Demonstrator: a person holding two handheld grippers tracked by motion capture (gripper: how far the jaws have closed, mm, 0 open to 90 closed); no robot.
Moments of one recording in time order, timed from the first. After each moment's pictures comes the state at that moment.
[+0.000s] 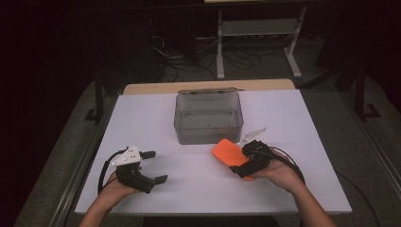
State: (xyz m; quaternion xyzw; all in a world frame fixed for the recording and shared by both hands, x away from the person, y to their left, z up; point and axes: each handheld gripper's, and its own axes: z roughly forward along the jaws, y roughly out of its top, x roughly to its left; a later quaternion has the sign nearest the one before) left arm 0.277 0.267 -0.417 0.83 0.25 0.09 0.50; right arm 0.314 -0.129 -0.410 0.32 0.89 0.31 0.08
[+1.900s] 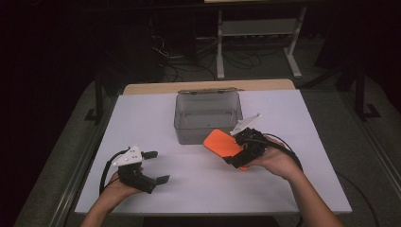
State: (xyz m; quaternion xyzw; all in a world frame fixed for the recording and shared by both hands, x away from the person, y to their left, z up) left arm 0.278 0.262 -0.419 0.82 0.25 0.09 0.50; right arm 0.326 -0.110 -0.366 0.28 0.90 0.31 0.08
